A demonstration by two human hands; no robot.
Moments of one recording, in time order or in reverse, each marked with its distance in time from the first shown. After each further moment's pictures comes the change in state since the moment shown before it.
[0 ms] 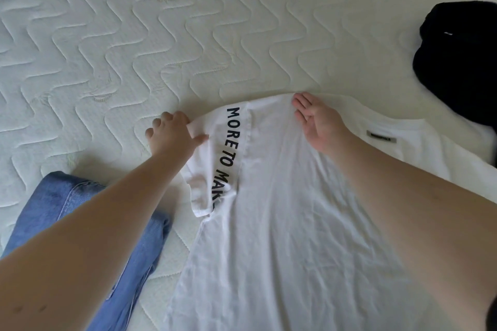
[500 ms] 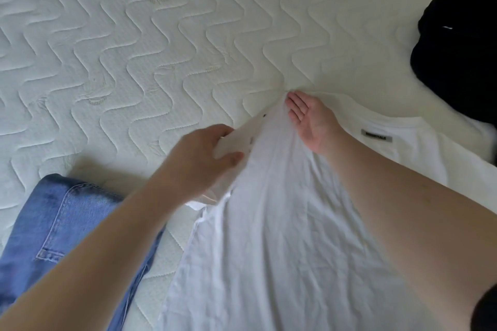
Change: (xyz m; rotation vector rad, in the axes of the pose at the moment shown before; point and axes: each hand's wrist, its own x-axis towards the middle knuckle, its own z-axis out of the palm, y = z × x) left_hand -0.103 0.067 -0.086 -0.410 -0.255 0.319; right_hand 0.005 -0.001 -0.005 0.070 -0.053 0.051
